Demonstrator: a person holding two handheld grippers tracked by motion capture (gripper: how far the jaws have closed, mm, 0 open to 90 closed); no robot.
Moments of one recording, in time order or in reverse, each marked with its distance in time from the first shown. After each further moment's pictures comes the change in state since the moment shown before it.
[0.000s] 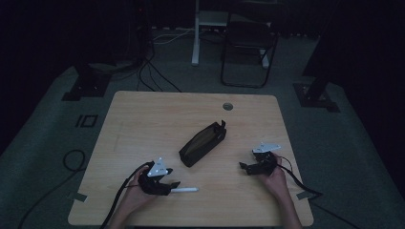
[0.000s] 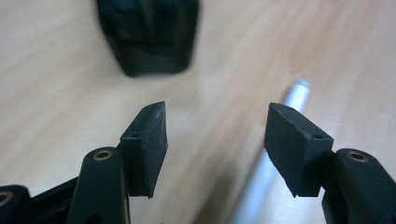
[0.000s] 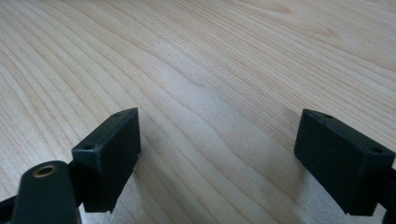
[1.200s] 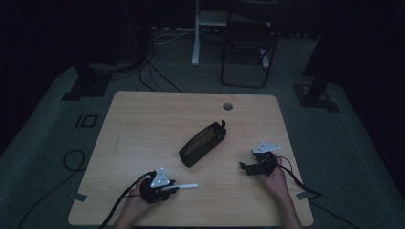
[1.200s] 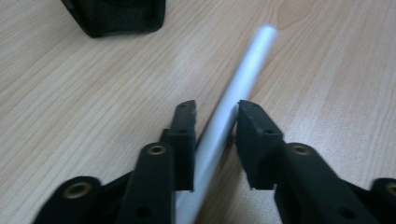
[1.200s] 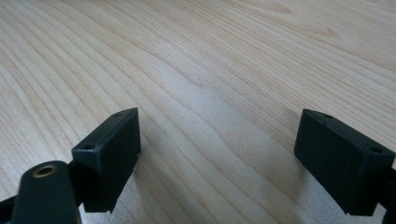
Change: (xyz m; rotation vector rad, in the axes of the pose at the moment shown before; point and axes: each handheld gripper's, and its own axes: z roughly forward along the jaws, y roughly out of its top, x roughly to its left) left arm -0.013 -0.019 0.008 0.029 0.025 0.005; right arm 0.000 0.000 0.000 0.000 0.000 0.000
